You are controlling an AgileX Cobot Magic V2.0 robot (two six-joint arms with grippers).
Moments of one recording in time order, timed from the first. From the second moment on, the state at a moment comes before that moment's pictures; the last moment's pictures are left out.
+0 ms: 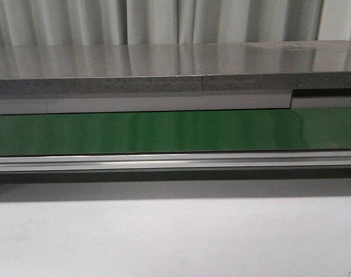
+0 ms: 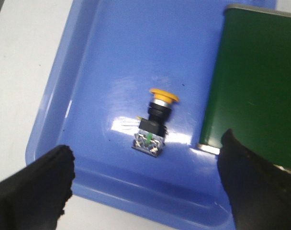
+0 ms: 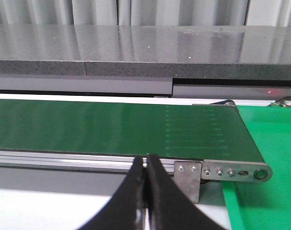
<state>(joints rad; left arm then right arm) 0.33 1.36 -1.09 0.13 0.80 -0.02 0.08 -0.01 0.03 0.02 0.11 -0.01</state>
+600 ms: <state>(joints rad) 0.36 1.74 -1.19 0.14 0.72 0.09 0.08 -0.01 0.03 0.02 0.11 -0.01</state>
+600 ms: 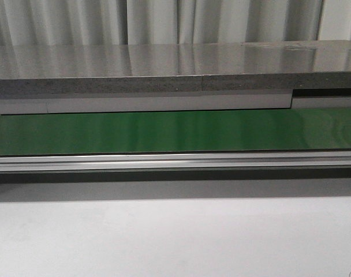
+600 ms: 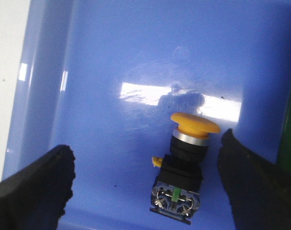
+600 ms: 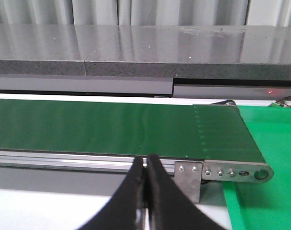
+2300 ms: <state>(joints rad) 0.39 1.93 -1.23 0.05 0.77 0.17 0.08 -0.01 0.03 0.02 0.11 -0.01</state>
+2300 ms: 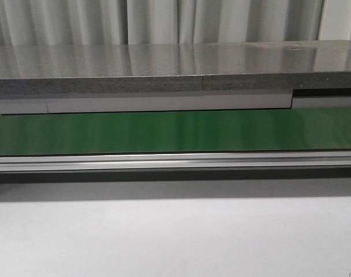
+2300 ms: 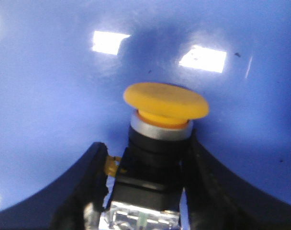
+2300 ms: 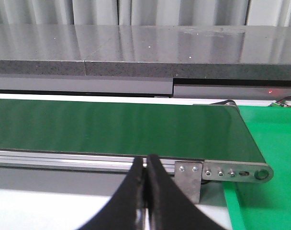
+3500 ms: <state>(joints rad) 0.18 1.89 -1.50 -0.16 1.07 0.17 0.08 -0.01 0.03 0.02 0.11 -0.01</state>
